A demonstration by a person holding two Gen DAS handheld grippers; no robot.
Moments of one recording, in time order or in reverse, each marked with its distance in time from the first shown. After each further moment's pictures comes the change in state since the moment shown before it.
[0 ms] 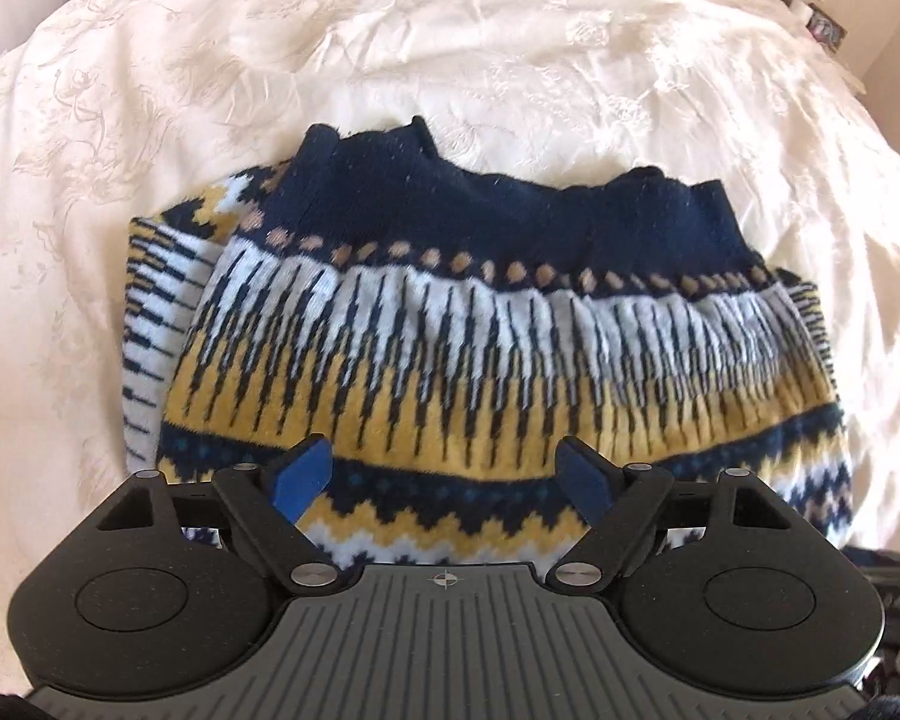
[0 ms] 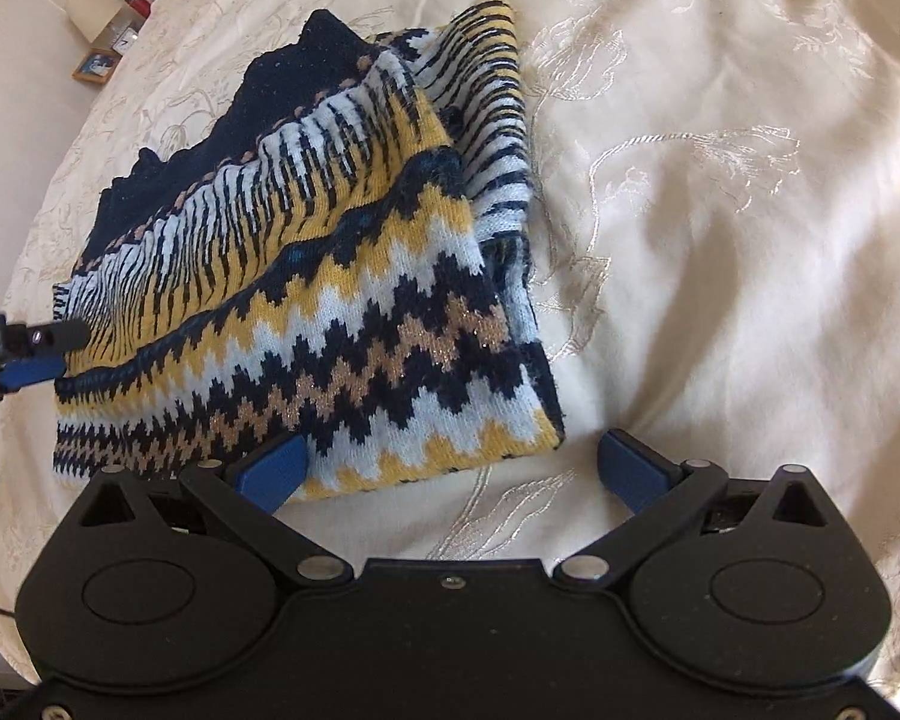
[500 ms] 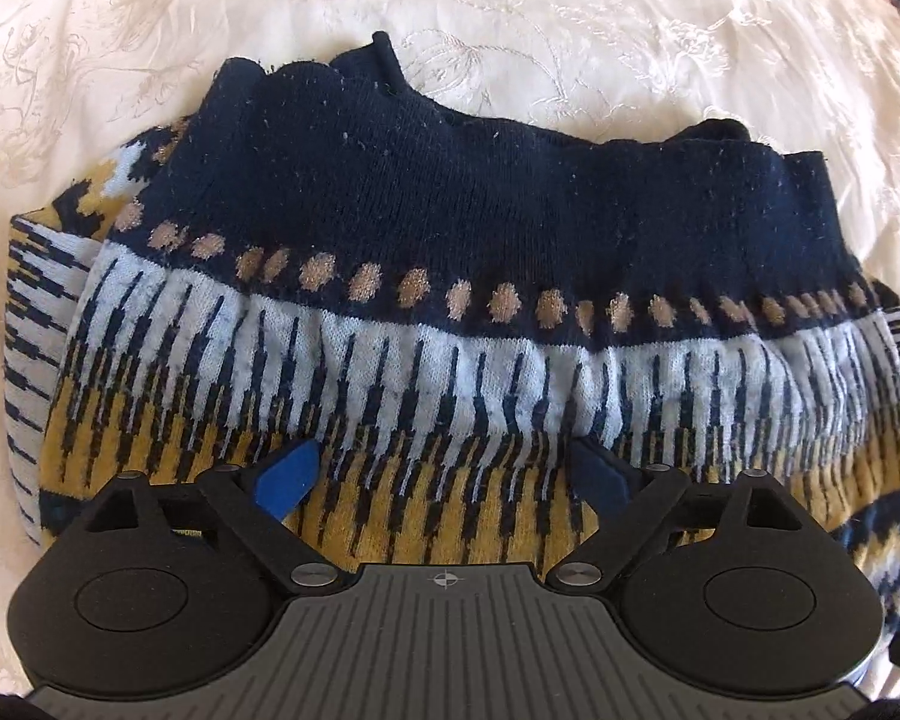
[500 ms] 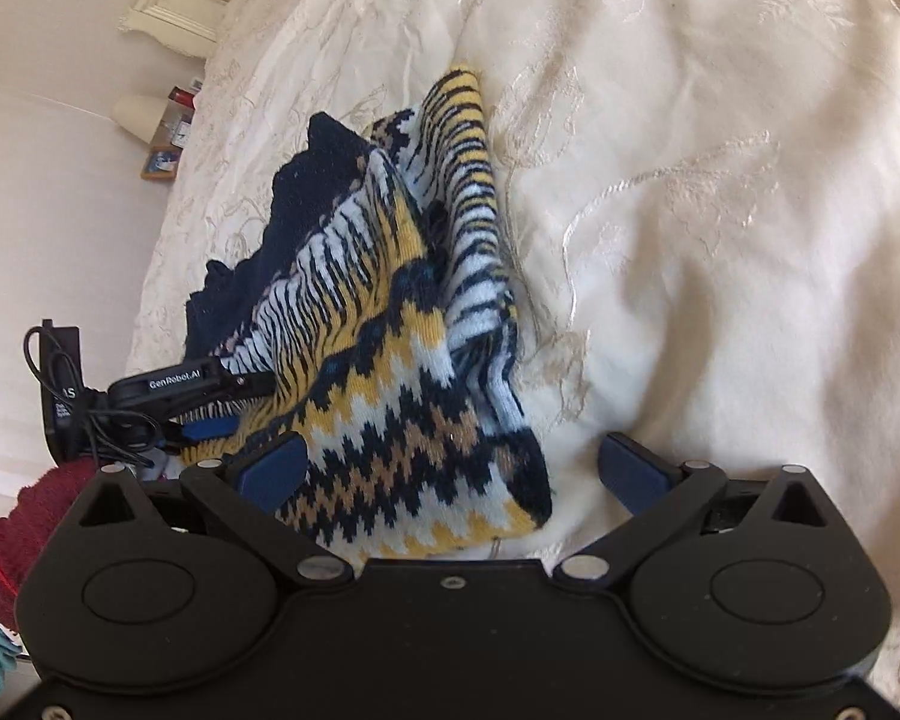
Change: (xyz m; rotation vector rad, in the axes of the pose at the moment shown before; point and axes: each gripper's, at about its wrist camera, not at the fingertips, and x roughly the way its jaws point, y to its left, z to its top) left arm 0.091 -0.023 0.027 -0.043 0.171 0.096; right arm -0.009 -0.050 0.031 0.188 -0.036 0.292
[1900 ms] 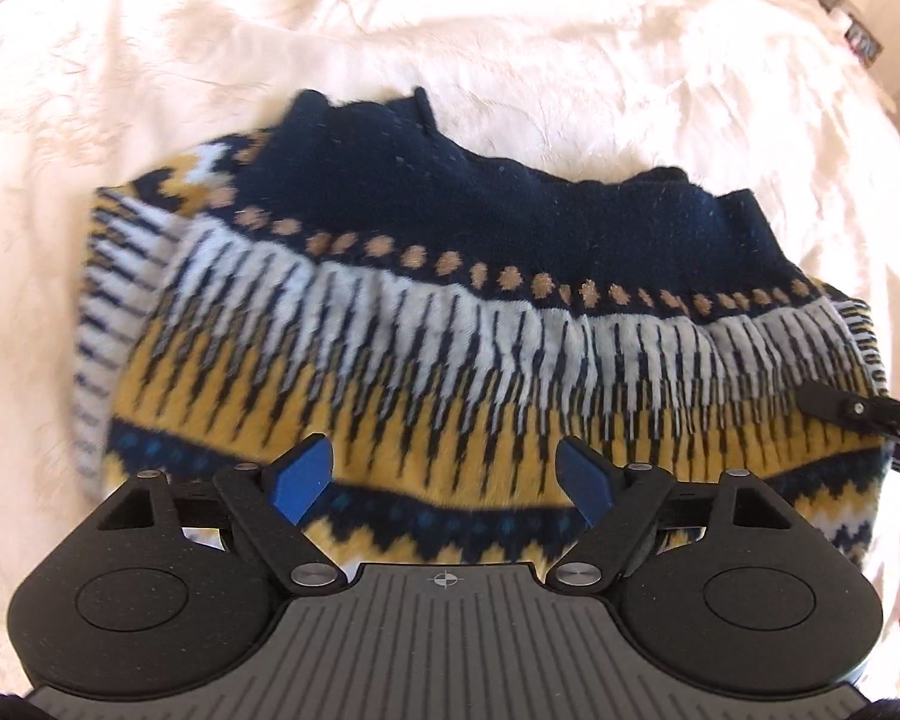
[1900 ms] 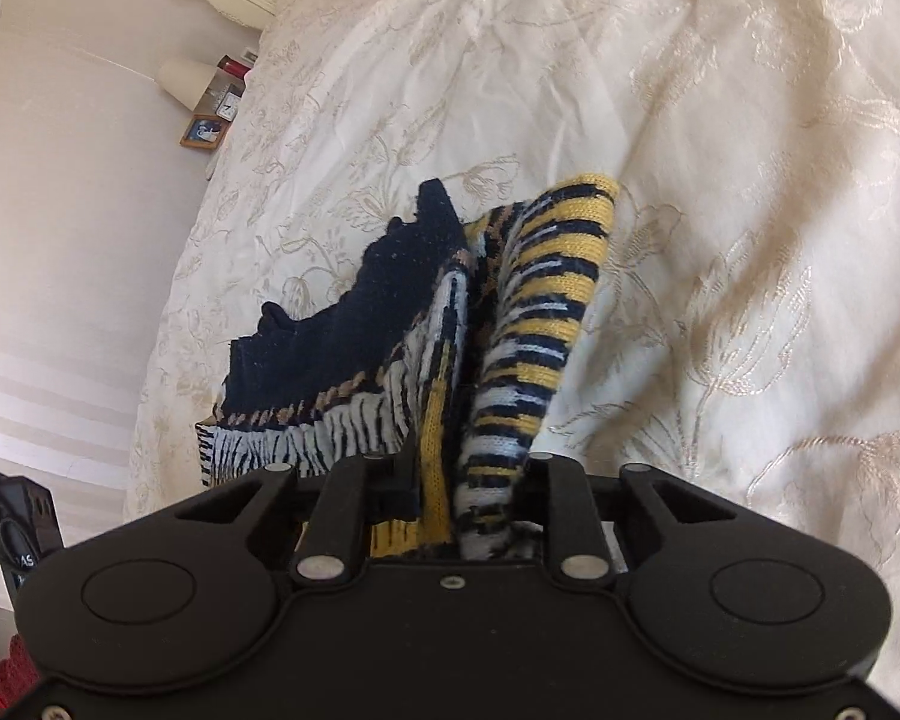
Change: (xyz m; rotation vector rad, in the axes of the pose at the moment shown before) left arm -0.060 0.043 -0.047 -0.035 -0.097 -0.113; right arm 0.038 0.075 0.063 -0.129 0.017 0.019
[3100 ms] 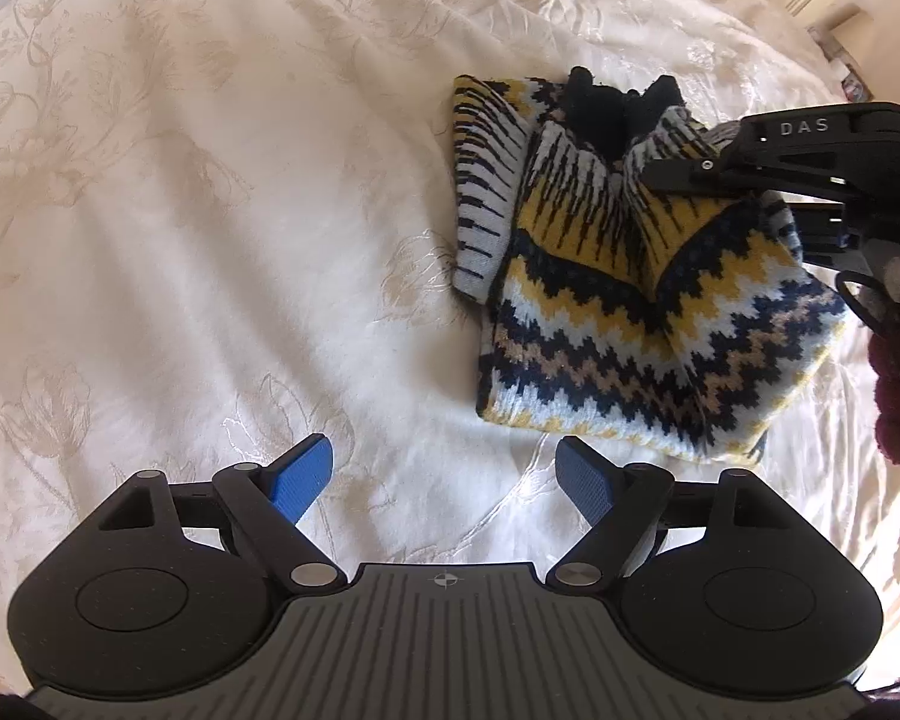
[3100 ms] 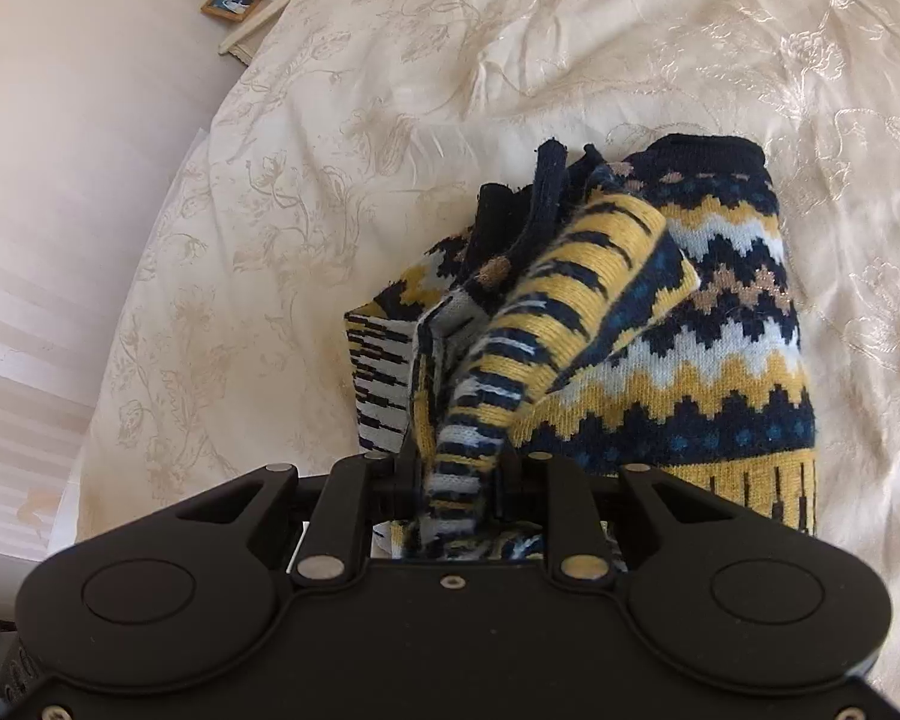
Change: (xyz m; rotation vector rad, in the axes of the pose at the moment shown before) left arm -0.074 0.176 -0.080 -0.076 0.020 -0.097; right arm 0.149 0.240 -0.065 -0.187 0.103 -0.187
